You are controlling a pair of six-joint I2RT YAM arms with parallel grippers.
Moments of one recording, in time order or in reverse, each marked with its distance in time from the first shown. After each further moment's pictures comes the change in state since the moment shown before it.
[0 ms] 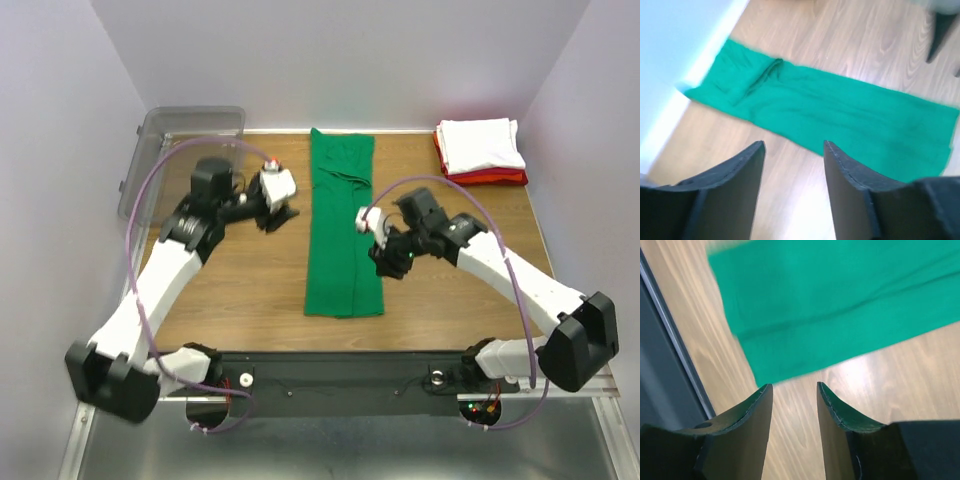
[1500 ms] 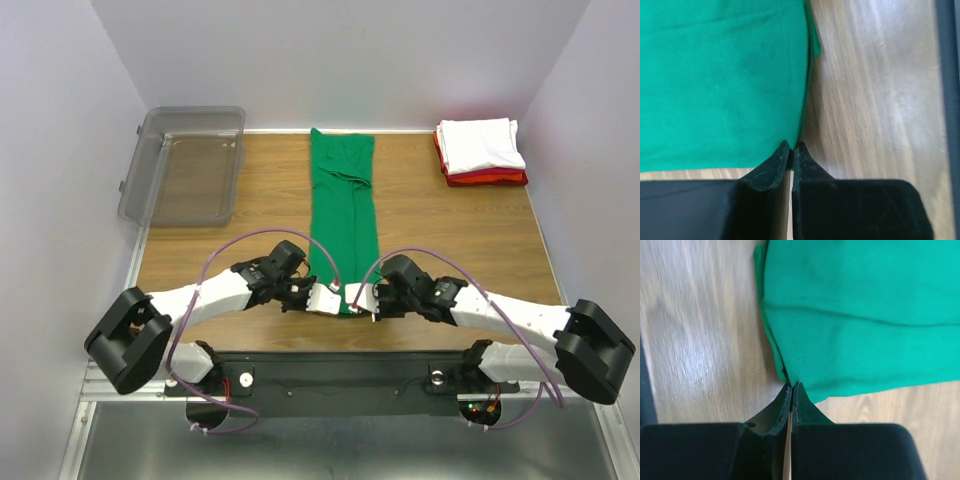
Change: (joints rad) left arm -0.431 0.034 -0.605 0.112 -0.191 0.414; right arm 0.332 -0.122 -0.615 0.506 0.275 -0.290
